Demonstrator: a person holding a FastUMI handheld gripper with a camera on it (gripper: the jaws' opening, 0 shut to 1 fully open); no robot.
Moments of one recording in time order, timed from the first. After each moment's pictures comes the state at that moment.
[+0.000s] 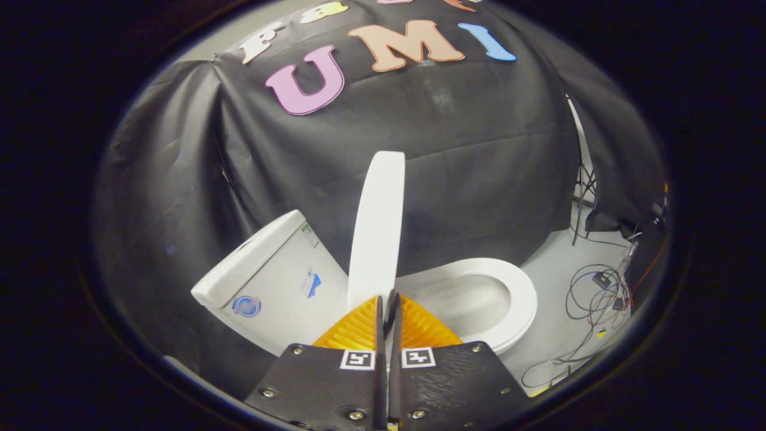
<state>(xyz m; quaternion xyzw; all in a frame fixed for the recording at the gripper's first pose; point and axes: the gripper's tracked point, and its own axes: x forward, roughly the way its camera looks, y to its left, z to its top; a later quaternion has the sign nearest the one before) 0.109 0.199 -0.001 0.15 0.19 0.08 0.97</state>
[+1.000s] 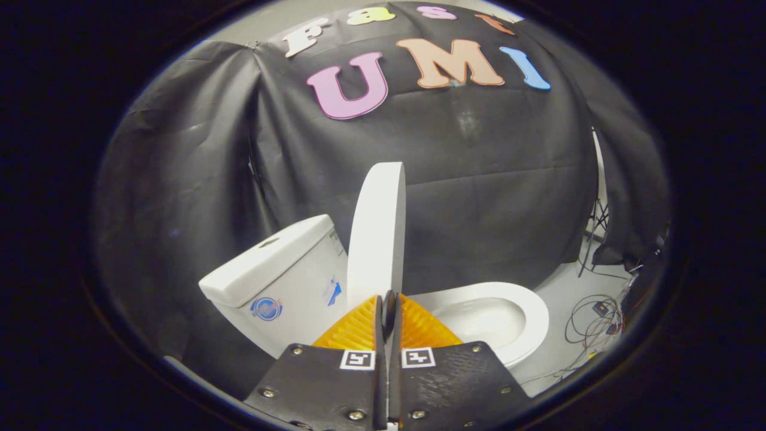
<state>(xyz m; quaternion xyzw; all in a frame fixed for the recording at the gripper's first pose) 0.116 0.260 0.027 0.09 0.14 0.10 0.98</state>
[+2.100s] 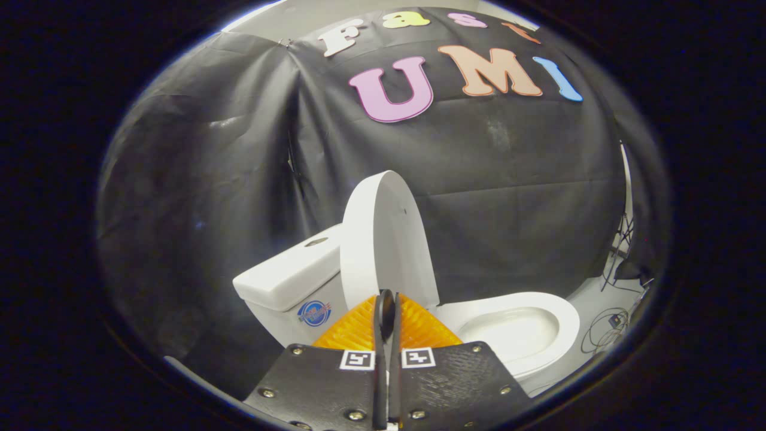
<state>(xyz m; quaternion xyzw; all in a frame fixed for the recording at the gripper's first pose) 0.114 0.337 0.030 0.08 0.11 0.17 0.98</state>
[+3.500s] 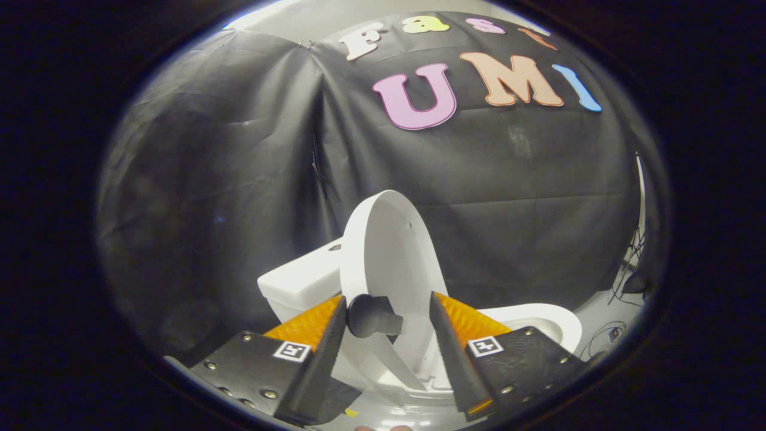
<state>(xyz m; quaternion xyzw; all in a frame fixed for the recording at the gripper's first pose) 0.097 0.338 0.054 0.07 0.09 0.21 0.97</state>
